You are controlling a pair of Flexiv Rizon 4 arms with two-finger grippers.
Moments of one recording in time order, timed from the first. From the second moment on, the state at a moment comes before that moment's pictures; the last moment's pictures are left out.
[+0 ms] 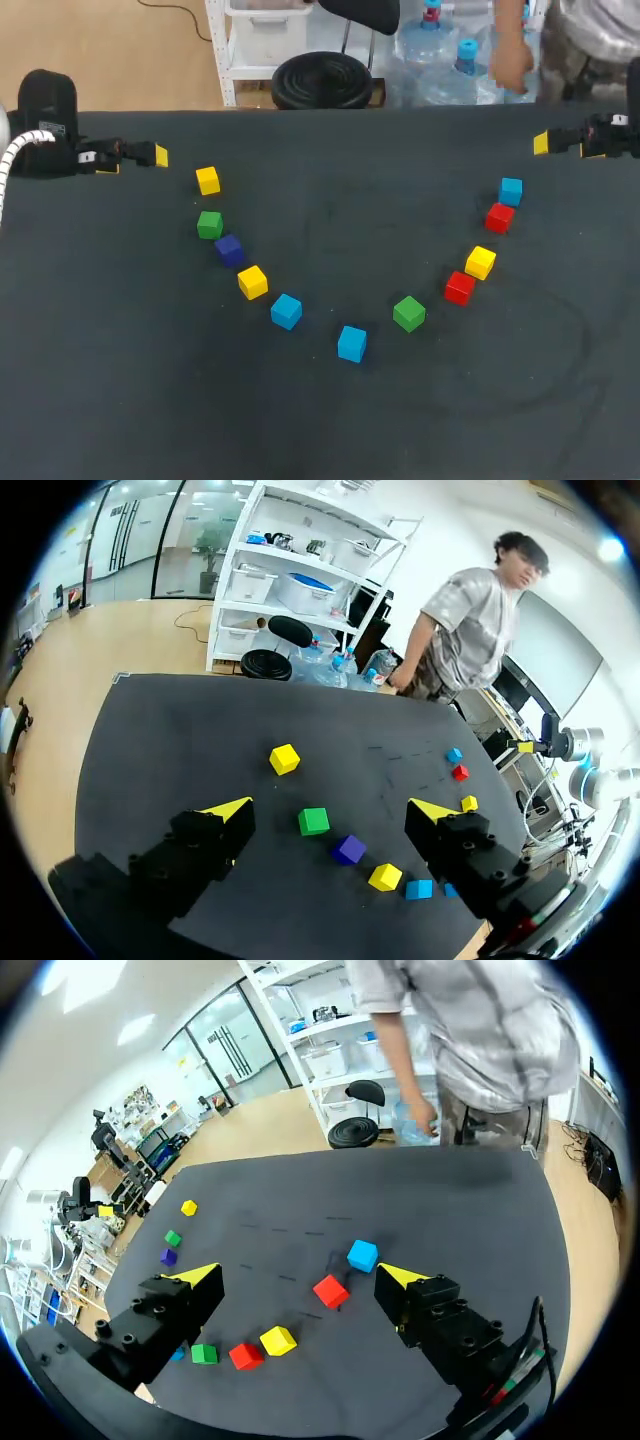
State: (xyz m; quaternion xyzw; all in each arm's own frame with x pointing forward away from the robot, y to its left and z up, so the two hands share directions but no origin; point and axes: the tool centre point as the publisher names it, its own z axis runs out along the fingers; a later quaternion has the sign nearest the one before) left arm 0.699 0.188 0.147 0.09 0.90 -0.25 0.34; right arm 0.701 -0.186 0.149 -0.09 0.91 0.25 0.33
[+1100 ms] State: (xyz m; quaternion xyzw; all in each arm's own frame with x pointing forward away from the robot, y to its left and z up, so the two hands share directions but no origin) left arm 0.699 0.188 0.147 0.09 0.90 -0.25 0.34; right arm 0.704 -0.193 0.153 -0.12 0.90 0.23 0.34
